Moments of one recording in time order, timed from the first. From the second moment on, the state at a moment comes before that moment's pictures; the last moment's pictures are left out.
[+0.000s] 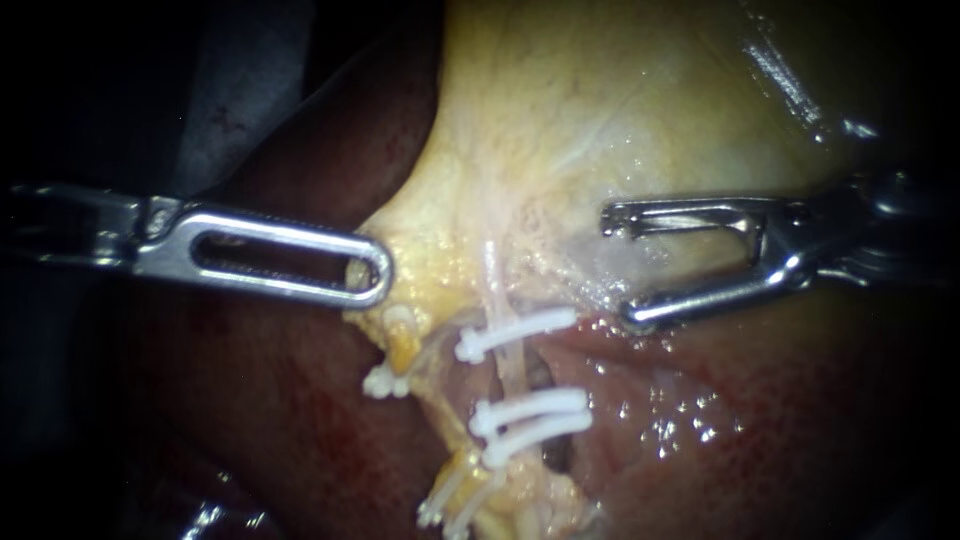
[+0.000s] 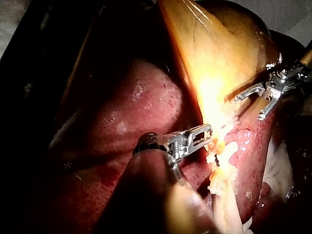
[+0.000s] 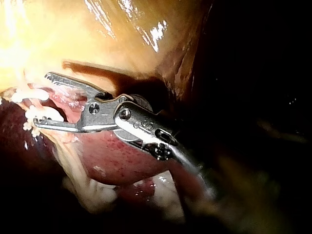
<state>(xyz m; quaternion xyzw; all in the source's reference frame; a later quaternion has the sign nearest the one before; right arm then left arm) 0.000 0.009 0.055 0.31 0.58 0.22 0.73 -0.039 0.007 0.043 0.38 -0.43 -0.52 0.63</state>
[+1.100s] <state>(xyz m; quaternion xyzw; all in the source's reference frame) 0.000 0.008 0.054 0.31 0.58 0.22 0.73 -0.045 0.006 0.048 0.38 -0.43 -0.51 0.64</state>
